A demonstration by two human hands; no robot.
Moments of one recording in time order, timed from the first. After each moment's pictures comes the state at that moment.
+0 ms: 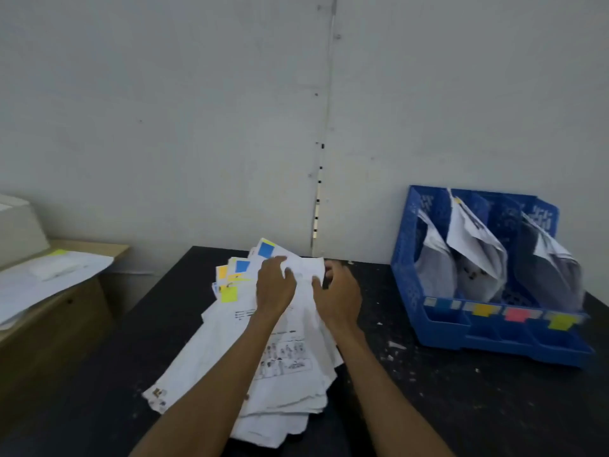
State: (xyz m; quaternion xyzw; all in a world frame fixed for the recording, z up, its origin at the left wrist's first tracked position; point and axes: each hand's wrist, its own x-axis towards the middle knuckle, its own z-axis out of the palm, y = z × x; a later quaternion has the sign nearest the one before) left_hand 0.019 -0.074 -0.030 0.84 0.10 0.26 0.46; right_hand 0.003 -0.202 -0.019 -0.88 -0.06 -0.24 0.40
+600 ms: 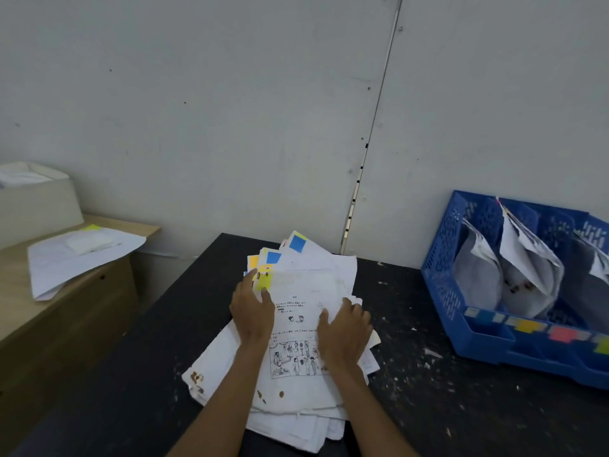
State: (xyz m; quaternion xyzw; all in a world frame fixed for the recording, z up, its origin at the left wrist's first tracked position) left_hand -0.036 0.017 -0.079 0.77 0.24 0.38 0.45; right_hand -0.027 -0.129 -0.088 -0.94 0.05 -0.22 0.24
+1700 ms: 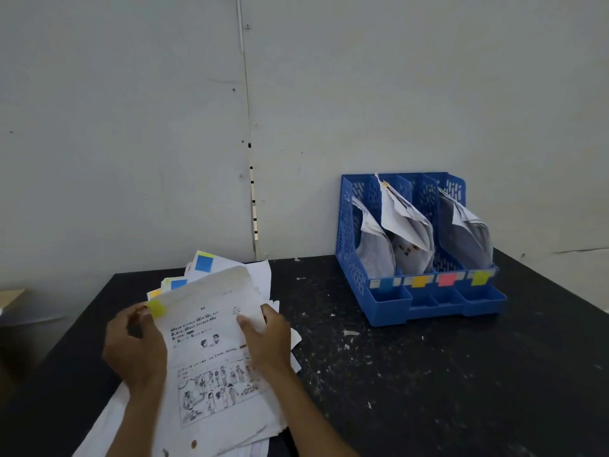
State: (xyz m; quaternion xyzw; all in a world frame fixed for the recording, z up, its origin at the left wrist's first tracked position) left_hand -0.048 0.011 -0.051 0.70 0.22 0.47 0.49; right_hand -0.035 -0.161 -0.067 -0.79 -0.04 -0.11 0.60
